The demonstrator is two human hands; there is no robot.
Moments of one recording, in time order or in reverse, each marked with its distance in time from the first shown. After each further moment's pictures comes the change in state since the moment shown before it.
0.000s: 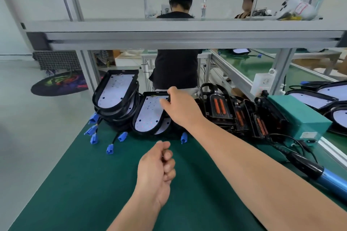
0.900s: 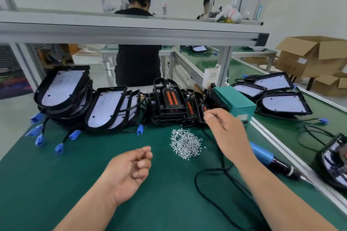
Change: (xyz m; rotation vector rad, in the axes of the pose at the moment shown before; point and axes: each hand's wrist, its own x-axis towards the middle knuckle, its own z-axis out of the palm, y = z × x) left_hand -0.019 -0.021 0.017 -0.009 -0.231 -0.392; right_hand -0.207 0.115 -0.127 0.253 0.347 0.301
